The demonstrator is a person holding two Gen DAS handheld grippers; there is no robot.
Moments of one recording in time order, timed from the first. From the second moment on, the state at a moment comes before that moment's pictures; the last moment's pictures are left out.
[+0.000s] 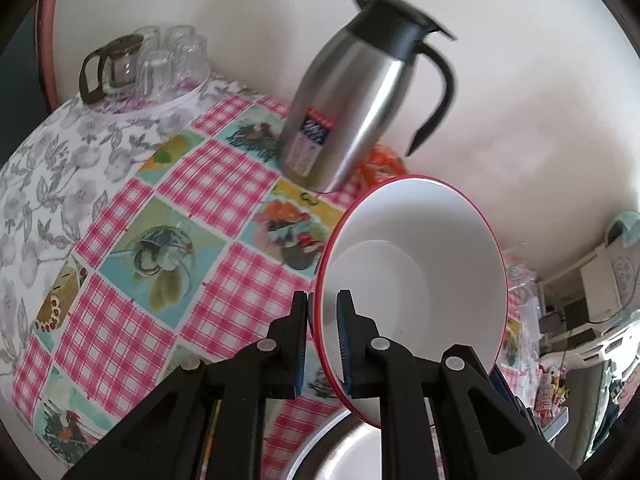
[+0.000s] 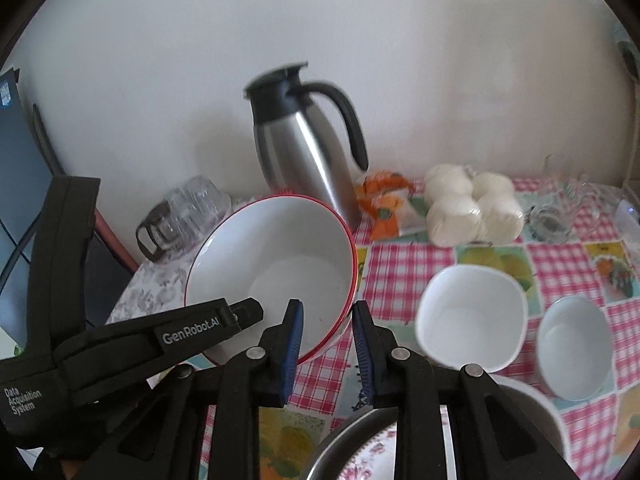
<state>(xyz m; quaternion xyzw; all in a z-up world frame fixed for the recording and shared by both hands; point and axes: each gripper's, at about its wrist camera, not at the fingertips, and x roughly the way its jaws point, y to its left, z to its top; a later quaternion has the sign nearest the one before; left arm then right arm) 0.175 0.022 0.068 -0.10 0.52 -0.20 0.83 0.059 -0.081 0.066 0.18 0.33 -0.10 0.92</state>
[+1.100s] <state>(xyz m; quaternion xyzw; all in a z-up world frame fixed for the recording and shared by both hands) 0.054 -0.078 0.087 -0.01 0.50 -0.30 0.82 -0.079 -0.159 0.090 0.21 0.32 -0.18 0.90</state>
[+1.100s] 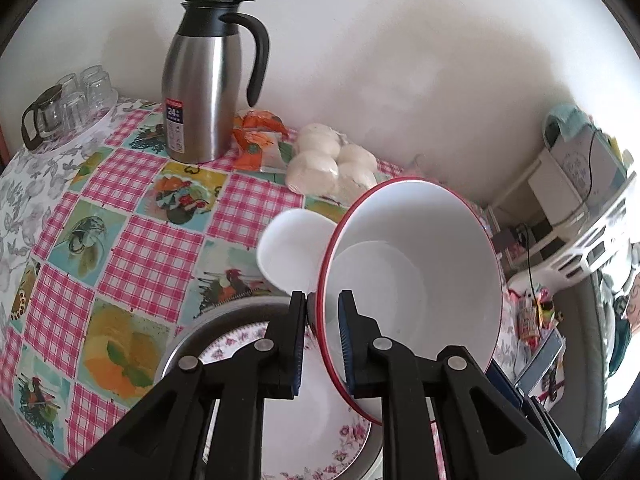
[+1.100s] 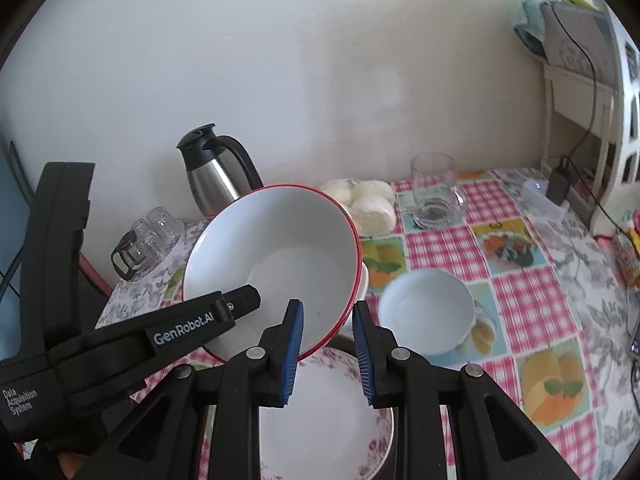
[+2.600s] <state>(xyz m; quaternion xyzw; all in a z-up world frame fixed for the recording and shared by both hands) 0.049 -0.049 -0.017 -0.01 0.62 -0.24 0.74 -0.077 -0.151 -0.005 0.26 0.45 -0.17 0.84</state>
